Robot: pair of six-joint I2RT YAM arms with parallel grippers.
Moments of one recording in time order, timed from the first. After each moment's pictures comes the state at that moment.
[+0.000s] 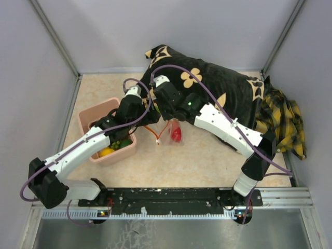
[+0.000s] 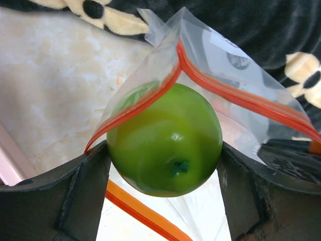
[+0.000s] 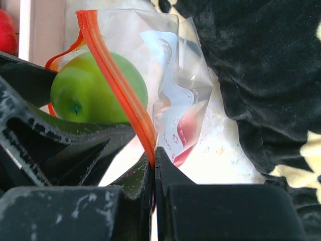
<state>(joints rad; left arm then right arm) -0.71 1.28 1.07 -0.37 -0.26 -0.66 0.93 1.66 1.71 -0.83 0.34 0.24</state>
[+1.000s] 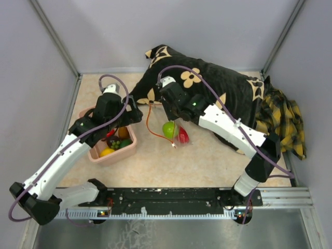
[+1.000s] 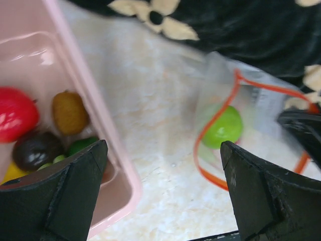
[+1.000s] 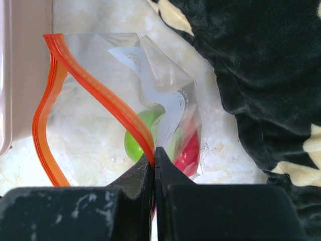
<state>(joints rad) -0.62 1.10 1.18 -0.67 -0.29 -0.63 0.87 1.61 1.61 -0.78 0.29 0.25</state>
